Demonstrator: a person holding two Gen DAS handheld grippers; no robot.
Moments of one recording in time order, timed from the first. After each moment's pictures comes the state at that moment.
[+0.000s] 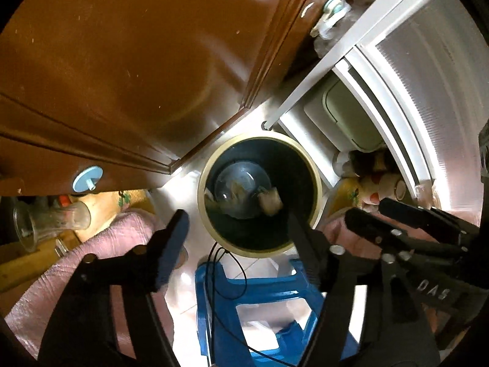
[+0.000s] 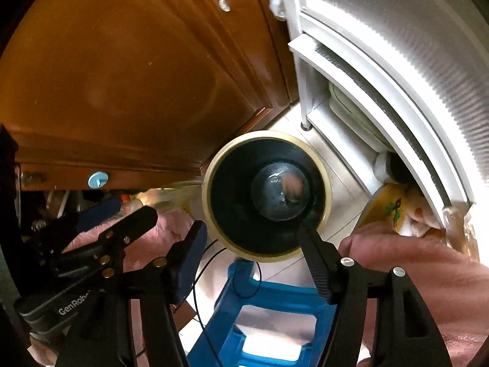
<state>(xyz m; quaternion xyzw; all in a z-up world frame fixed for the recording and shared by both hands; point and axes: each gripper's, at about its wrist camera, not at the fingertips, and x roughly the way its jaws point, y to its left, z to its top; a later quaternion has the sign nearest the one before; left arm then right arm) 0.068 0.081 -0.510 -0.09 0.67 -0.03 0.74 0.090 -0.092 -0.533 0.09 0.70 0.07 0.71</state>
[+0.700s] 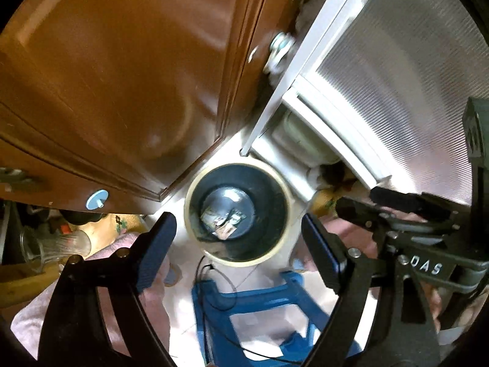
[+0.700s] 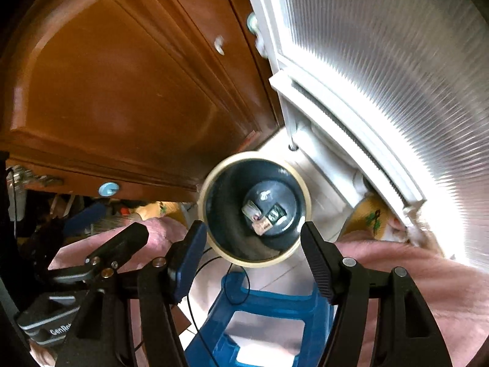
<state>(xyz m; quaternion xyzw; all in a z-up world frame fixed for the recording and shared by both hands) 0.047 0.059 -0.426 -0.07 0.60 -0.08 0.79 0.067 -0.117 -0.461 0.08 0.65 0.07 0.75</state>
